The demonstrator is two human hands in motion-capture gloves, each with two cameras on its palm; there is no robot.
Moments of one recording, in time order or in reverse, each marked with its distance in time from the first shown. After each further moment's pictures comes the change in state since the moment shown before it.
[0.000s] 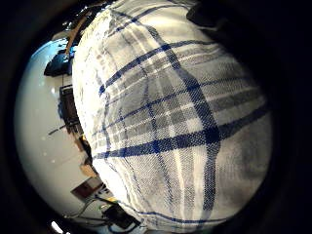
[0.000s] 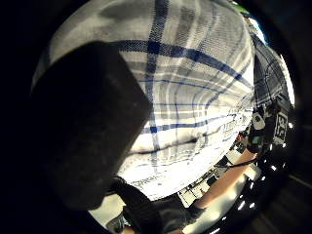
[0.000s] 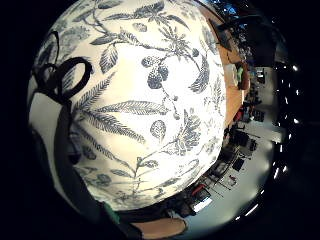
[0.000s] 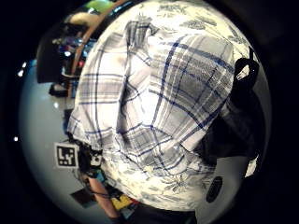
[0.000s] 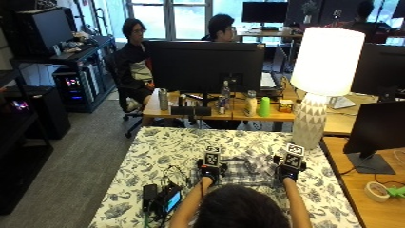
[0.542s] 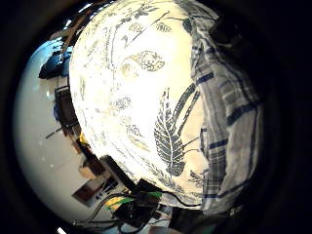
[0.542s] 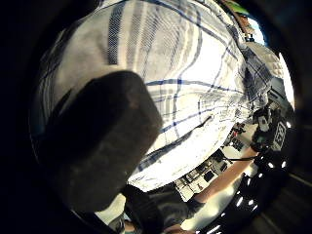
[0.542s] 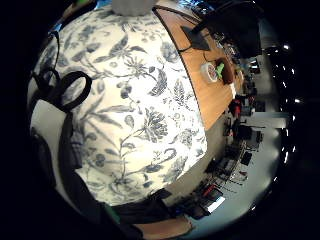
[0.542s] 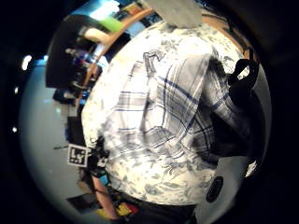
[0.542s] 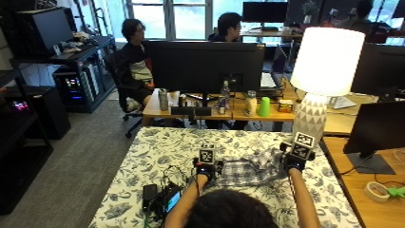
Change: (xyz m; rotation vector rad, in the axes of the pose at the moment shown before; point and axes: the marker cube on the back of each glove) left arm -0.015 0.012 -0.015 -0.050 0.068 0.110; right arm 0.028 -0.054 -0.079 0.526 0.019 0.094
